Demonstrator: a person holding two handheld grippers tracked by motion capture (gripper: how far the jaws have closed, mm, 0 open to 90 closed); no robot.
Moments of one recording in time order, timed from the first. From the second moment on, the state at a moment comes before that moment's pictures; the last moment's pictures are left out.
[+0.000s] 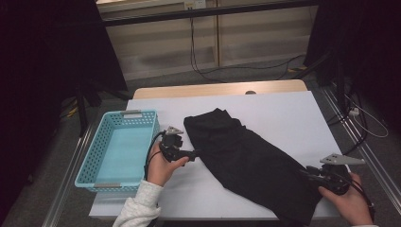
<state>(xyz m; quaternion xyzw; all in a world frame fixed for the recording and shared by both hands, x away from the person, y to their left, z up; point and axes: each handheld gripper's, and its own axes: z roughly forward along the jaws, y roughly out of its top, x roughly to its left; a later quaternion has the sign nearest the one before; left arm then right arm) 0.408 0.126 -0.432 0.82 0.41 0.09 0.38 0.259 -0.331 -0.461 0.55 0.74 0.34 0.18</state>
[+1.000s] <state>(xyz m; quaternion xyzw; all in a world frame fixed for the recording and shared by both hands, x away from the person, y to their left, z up) 0.460 0.122 -0.450 0.80 0.47 0.11 0.37 0.270 -0.314 -0.441 0.51 0.75 0.37 0.20</state>
